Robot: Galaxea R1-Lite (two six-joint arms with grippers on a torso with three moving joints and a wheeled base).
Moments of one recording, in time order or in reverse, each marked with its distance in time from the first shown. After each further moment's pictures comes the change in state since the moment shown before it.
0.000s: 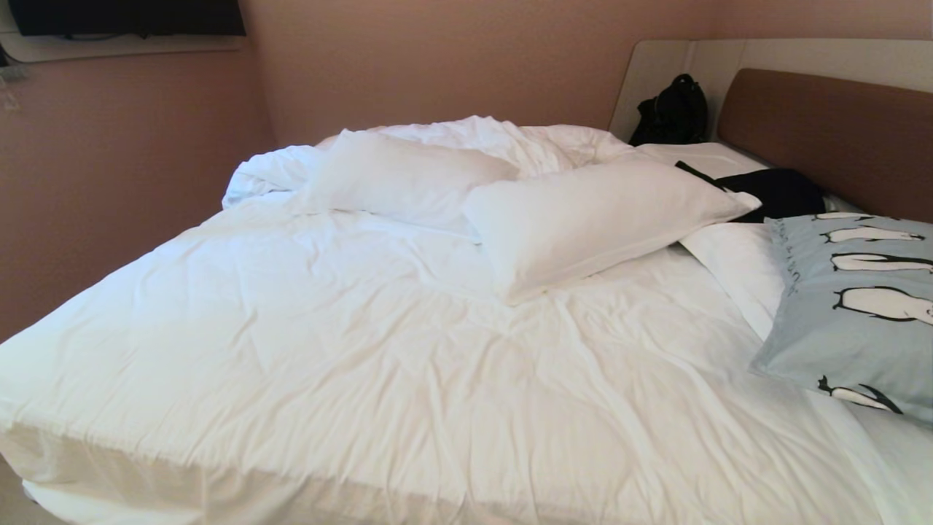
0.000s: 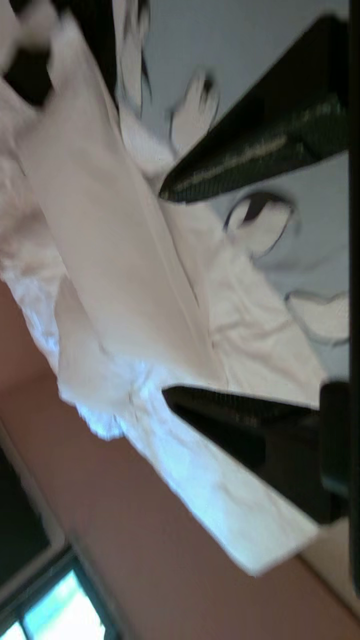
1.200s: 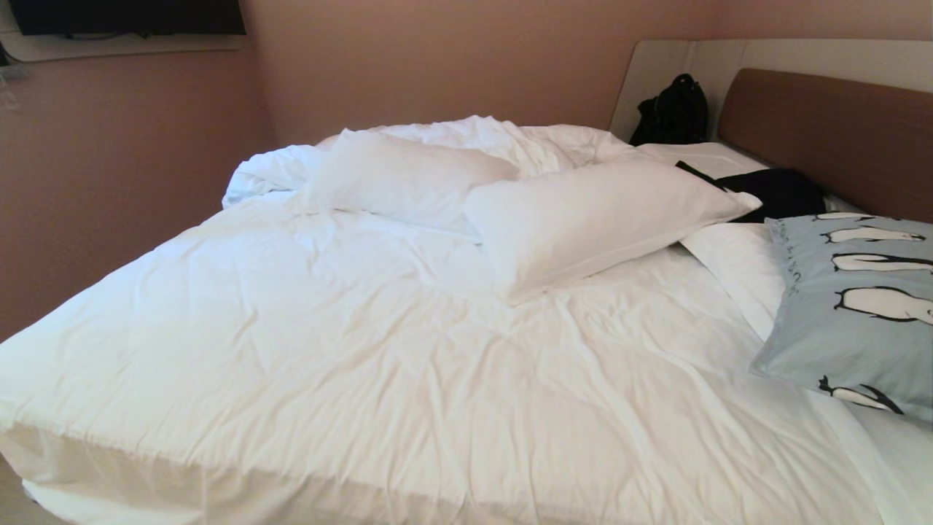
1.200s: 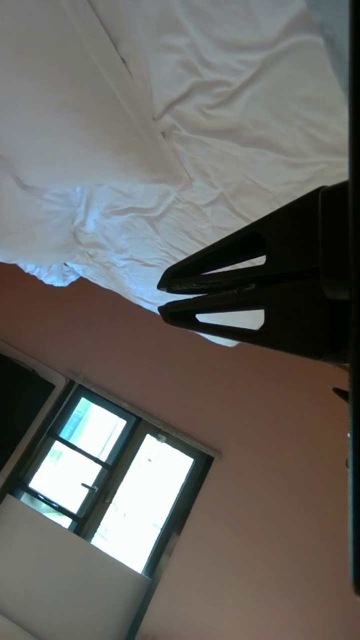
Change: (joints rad) left arm 0.000 0.000 0.000 0.000 0.000 0.000; right arm 0.283 -0.100 -0.024 0.106 0.017 0.560
